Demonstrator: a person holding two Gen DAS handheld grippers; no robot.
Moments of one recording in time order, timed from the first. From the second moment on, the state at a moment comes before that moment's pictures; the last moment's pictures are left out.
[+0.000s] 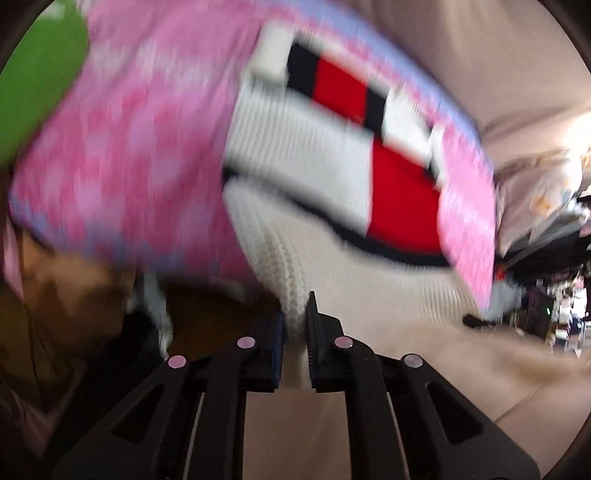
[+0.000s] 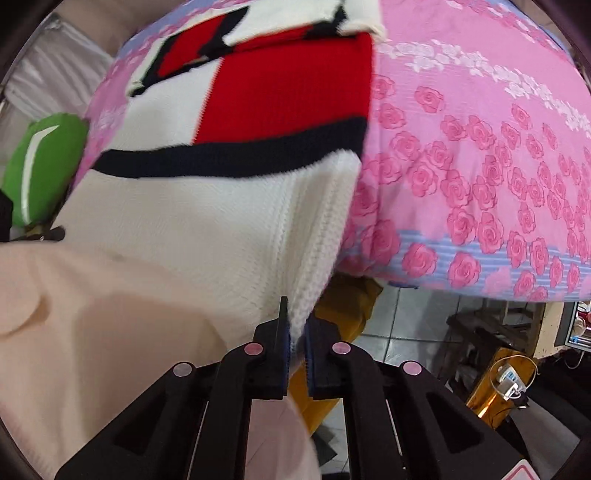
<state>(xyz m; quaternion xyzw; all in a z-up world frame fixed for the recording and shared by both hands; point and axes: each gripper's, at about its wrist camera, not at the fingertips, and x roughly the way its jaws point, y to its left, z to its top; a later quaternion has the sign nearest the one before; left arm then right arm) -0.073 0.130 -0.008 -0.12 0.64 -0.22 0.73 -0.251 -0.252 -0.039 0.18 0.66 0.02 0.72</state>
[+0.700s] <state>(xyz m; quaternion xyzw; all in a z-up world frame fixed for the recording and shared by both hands) 0.137 0.080 -0.037 -0.15 0.46 -0.12 0.87 -0.010 -0.363 -0.041 0.33 0.39 -0.11 0.85</state>
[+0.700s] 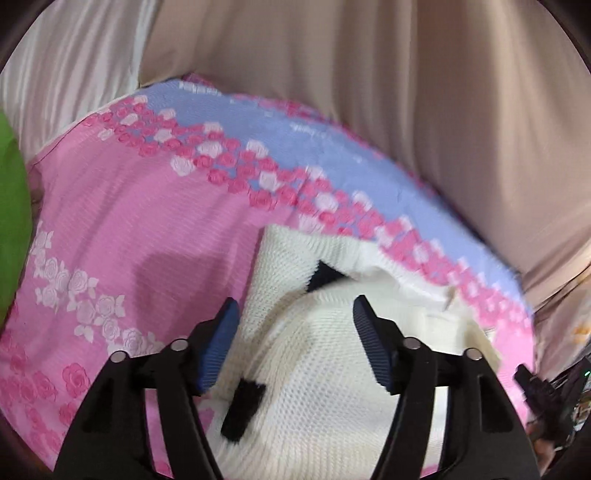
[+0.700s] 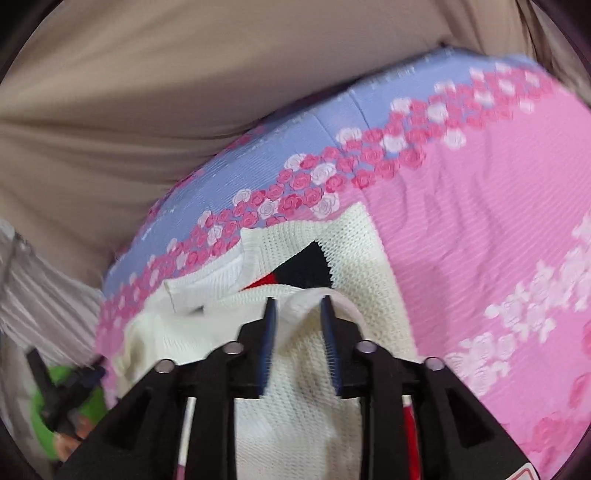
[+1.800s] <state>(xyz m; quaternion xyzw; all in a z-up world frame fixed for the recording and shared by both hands) 0.170 0.079 0.082 -0.17 0.40 -0.17 0.88 -0.030 -0.397 0.067 0.33 0.24 -0.09 0.91</state>
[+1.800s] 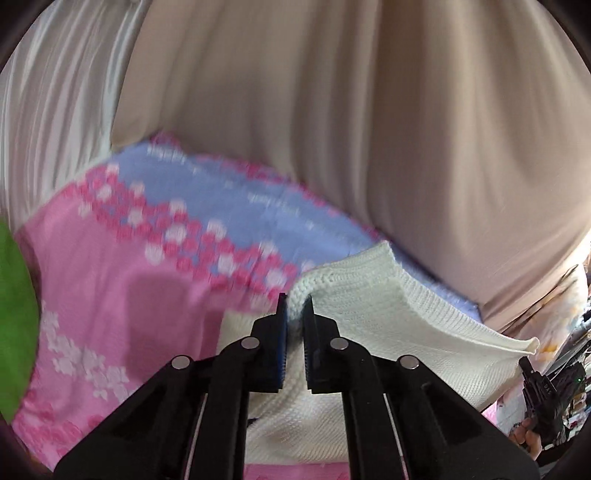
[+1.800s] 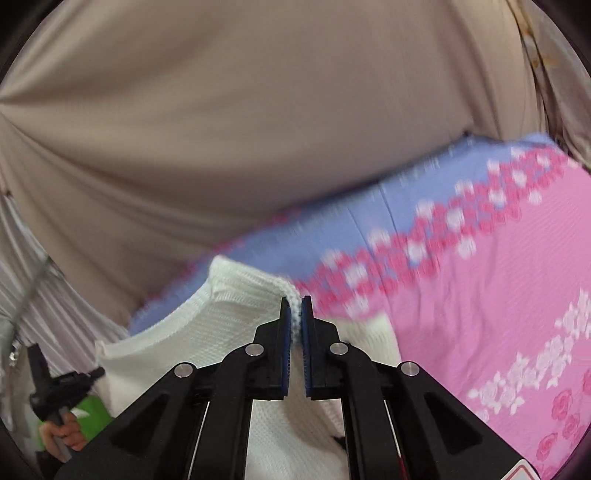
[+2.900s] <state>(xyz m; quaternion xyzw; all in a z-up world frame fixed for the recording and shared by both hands) 0.145 0.060 -0.092 -0.08 0.55 -0.03 0.83 -0.013 -0.371 -0.077 0.26 0.46 -0.19 0.83</state>
